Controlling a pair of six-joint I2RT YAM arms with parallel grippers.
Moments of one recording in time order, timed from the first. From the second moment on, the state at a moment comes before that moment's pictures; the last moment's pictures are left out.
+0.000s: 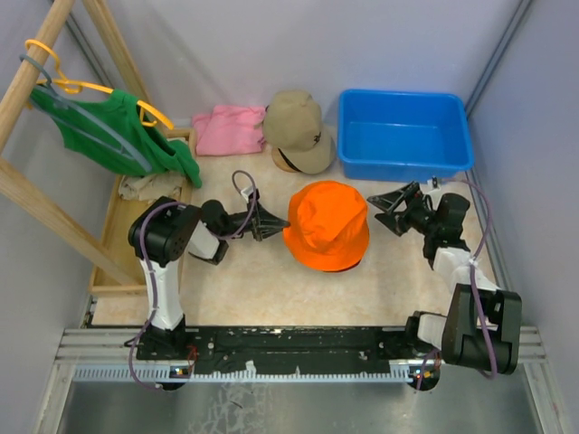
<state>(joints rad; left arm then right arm) -0.39 2.05 0.64 1.52 1.00 -1.84 -0.18 1.19 0.48 0.36 -0.82 0.99</state>
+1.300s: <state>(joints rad) -0.38 2.15 0.66 1.52 1.01 -1.87 -0.11 1.37 0.18 1.07 -0.89 1.38</state>
